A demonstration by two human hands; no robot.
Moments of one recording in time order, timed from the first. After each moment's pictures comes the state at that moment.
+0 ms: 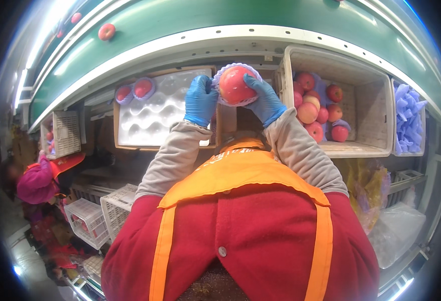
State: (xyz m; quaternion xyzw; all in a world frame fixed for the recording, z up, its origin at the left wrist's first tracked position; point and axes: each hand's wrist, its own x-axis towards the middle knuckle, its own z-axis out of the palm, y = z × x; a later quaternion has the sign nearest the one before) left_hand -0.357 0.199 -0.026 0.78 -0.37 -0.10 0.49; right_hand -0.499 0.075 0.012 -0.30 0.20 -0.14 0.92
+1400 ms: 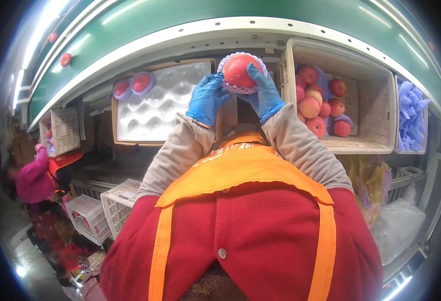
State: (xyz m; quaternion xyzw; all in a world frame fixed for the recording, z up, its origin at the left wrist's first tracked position) left_hand -0.378 0.193 -0.005 0.48 0.03 -0.49 0.72; right_hand -0.492 0.078 -0.009 -0.27 0.27 -0.19 0.90
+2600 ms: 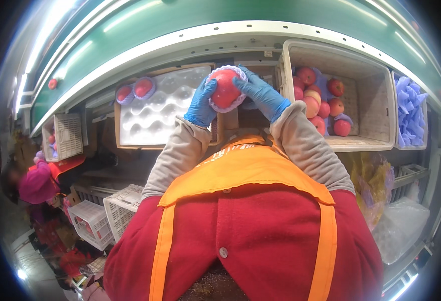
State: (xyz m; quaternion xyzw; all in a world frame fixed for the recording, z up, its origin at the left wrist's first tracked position) left_hand -0.366 0.203 -0.034 0.36 -0.15 -0.51 0.76; right_hand -0.506 0.079 0.018 -0.56 0.29 -0.09 0.77
